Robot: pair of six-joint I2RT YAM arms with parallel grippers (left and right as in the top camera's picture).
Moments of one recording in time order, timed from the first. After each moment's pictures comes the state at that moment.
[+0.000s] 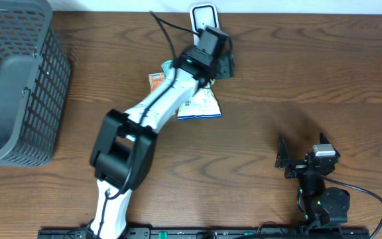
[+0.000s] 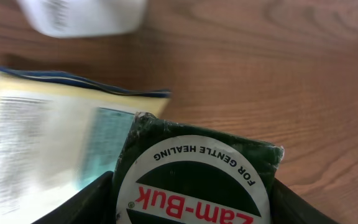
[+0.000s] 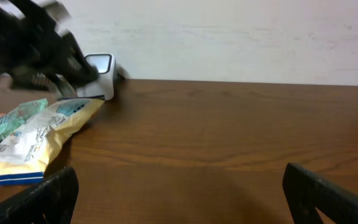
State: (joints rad) left arm -0.56 2.14 1.71 -0.40 0.06 -0.57; right arm 0.04 0.01 0.01 -0.07 -0.03 0.01
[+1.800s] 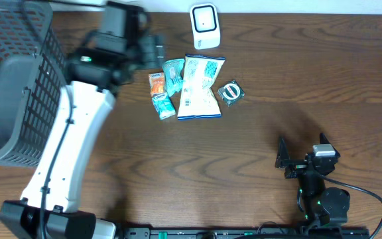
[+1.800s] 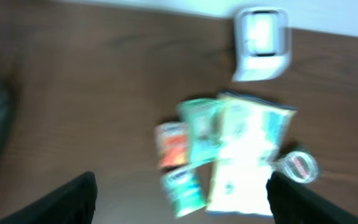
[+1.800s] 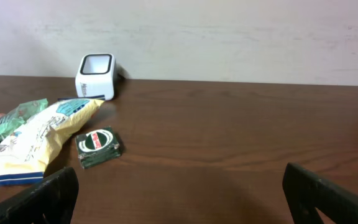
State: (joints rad) left arm -0.23 1.61 1.71 -0.95 -0.06 -0.30; right arm 0.04 0.01 0.01 -0.07 -0.03 0.01
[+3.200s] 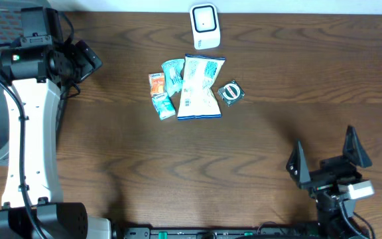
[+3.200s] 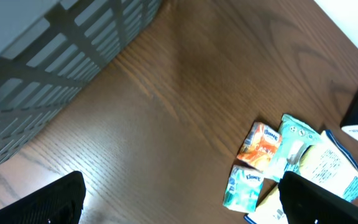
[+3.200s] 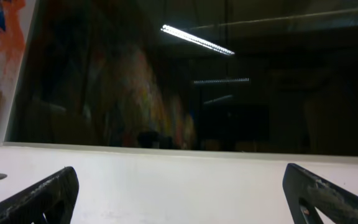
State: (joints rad) left arm 0.12 1.61 1.71 -1.18 -0.06 -0.59; right arm 0.04 0.09 0.08 0.69 -0.20 0.12
